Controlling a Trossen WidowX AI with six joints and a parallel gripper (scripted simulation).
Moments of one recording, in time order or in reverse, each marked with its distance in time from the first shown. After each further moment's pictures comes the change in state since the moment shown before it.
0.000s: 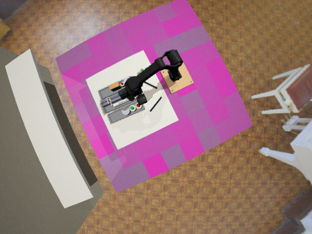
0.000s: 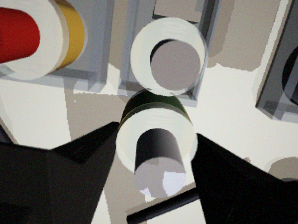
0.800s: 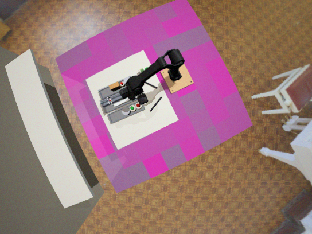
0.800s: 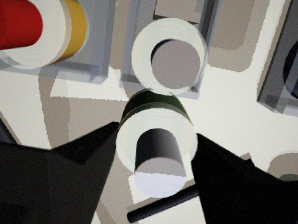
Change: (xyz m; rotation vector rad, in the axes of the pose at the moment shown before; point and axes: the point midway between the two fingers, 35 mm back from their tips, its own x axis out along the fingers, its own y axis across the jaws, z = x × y) arm -0.001 0.000 -0.006 -0.003 -0.009 0.001
